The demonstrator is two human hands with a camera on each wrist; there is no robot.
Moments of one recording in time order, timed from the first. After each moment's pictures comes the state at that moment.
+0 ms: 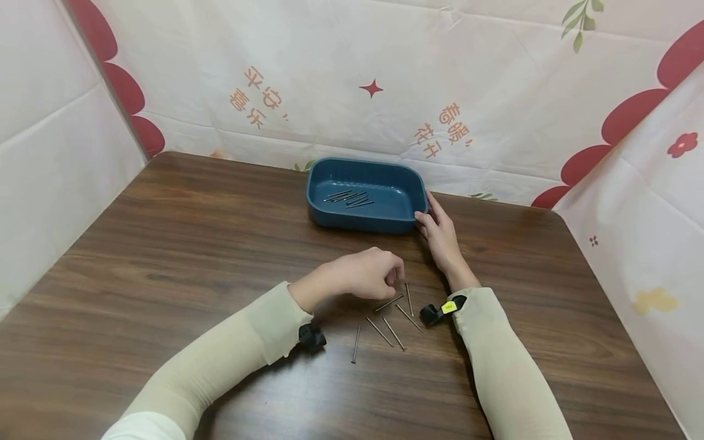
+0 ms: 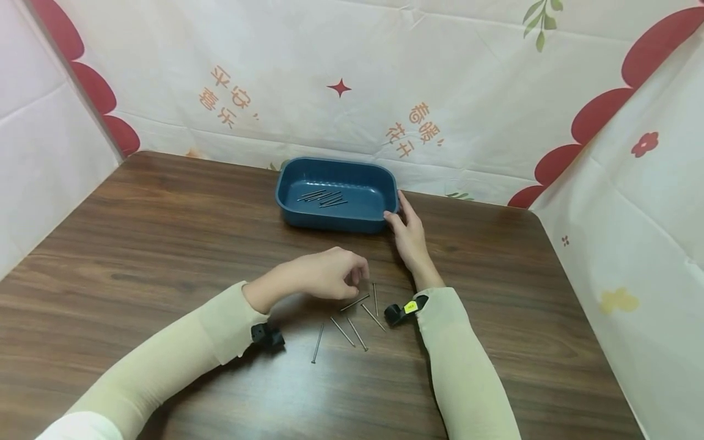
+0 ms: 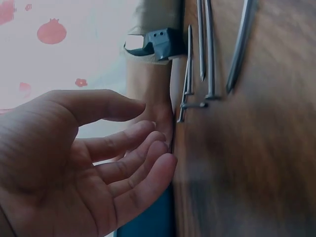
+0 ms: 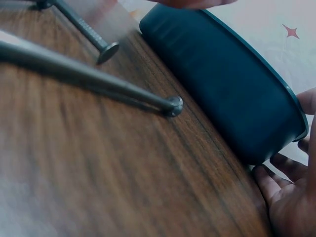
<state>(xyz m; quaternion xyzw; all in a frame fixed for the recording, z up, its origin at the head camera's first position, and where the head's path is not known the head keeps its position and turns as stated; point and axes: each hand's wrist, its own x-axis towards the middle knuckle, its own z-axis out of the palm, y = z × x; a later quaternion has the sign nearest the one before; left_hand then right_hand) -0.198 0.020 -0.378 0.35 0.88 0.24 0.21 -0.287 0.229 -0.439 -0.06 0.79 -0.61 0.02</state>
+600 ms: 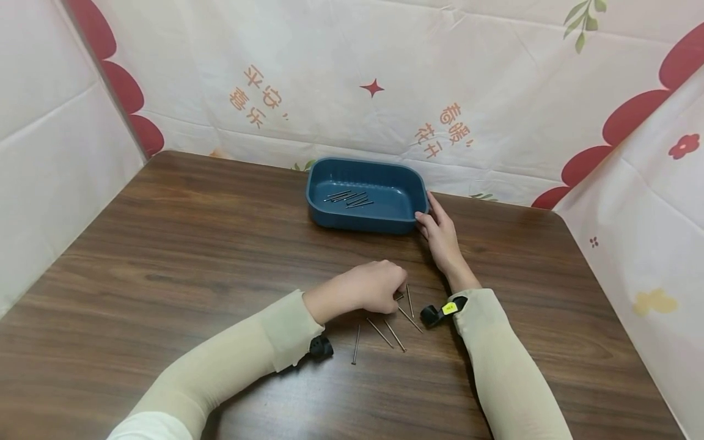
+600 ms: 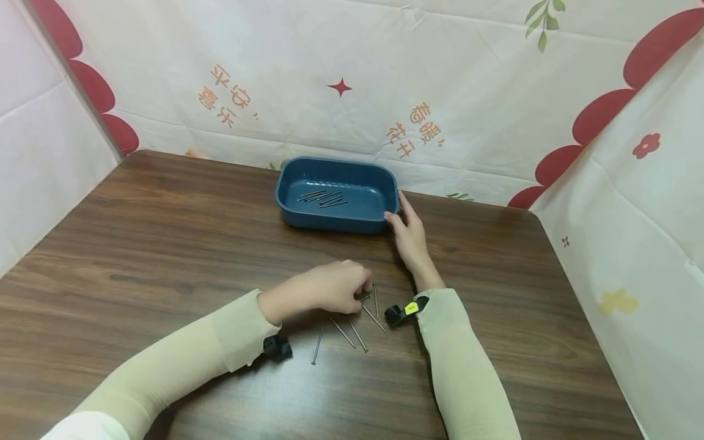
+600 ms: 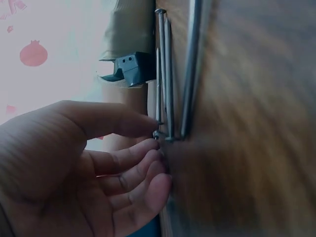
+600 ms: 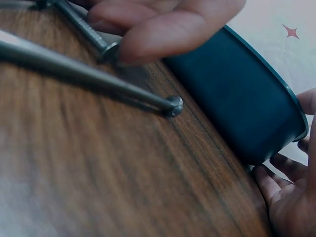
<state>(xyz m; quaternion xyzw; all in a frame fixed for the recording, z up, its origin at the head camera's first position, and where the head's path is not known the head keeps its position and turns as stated) -0.187 0.040 -0.392 0.34 0.91 0.16 0.18 -0.286 0.228 -0.439 -0.07 0.79 -0.61 0.01</state>
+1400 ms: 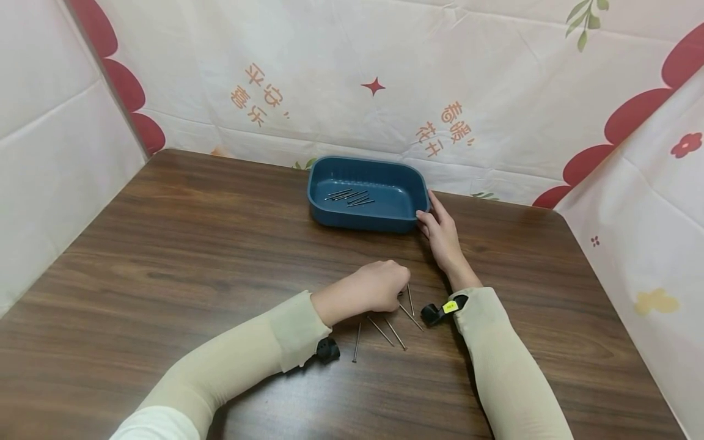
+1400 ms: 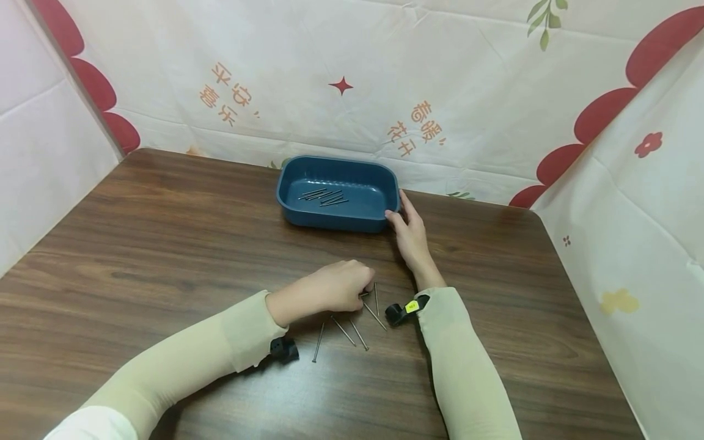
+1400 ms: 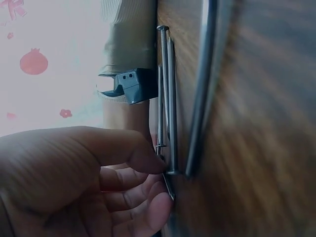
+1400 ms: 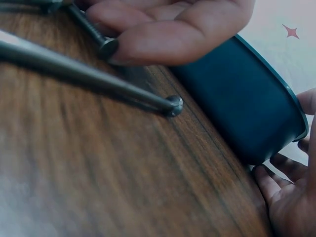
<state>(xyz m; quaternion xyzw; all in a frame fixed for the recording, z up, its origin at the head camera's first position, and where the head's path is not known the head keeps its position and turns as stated) -0.181 0.050 -0.394 0.32 0.92 0.13 0.15 -0.287 0.229 -0.441 -0.07 0.79 -0.61 0.01</state>
